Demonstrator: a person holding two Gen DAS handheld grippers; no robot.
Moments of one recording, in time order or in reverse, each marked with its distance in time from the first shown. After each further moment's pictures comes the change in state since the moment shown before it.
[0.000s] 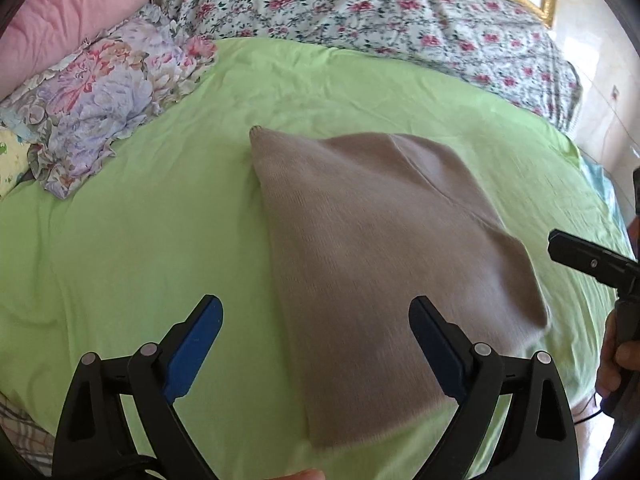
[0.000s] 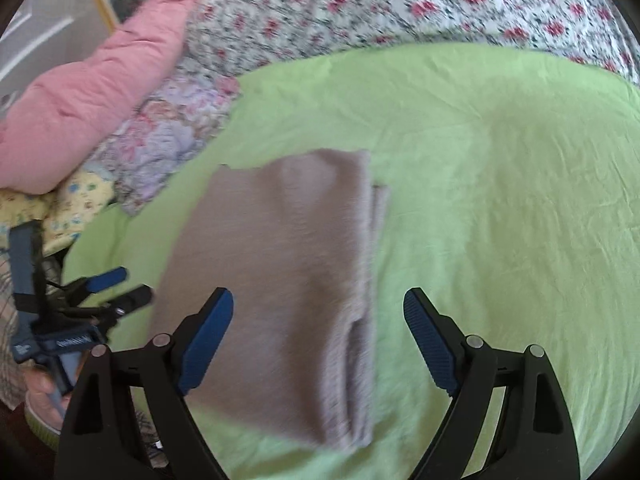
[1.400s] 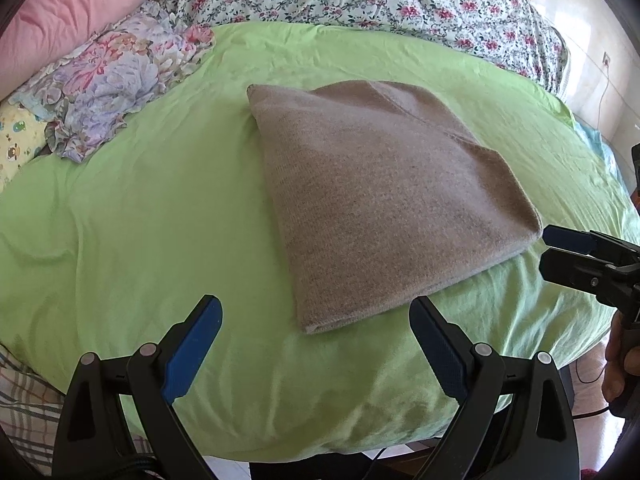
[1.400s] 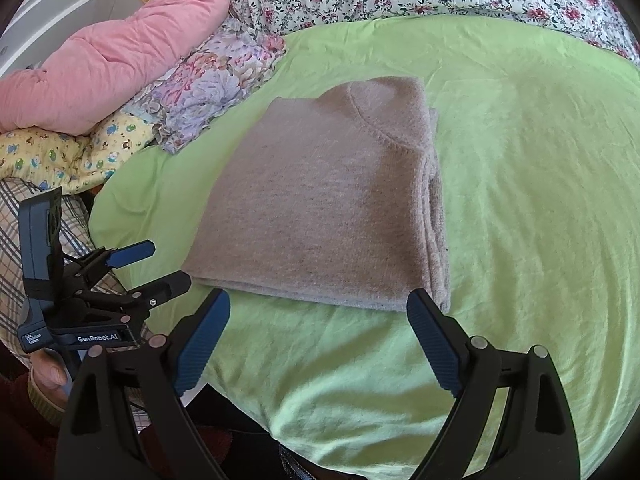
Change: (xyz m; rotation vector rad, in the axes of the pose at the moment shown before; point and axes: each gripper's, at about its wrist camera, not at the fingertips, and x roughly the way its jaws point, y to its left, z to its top) left arm -0.021 -0.001 -0.064 0.073 0.043 0.026; right arm -0.010 0.038 -0.077 -0.038 0.081 0.044
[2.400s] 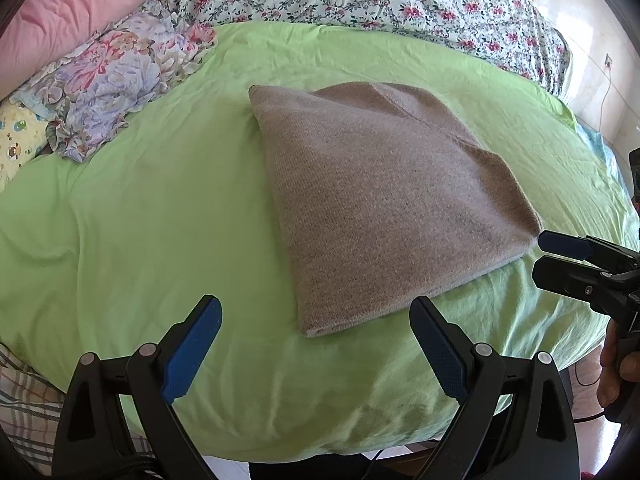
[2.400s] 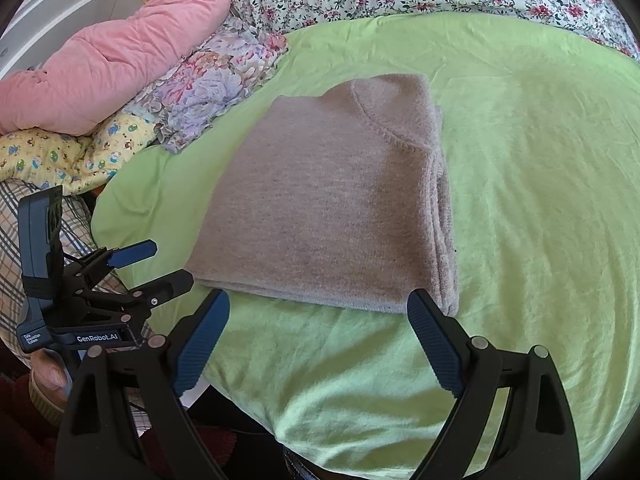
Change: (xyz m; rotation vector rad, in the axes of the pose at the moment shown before) left arm -0.002 -0.005 0.001 -0.012 0.001 0.003; right arm 0.004 0.003 -0.001 0.005 0.007 0.006
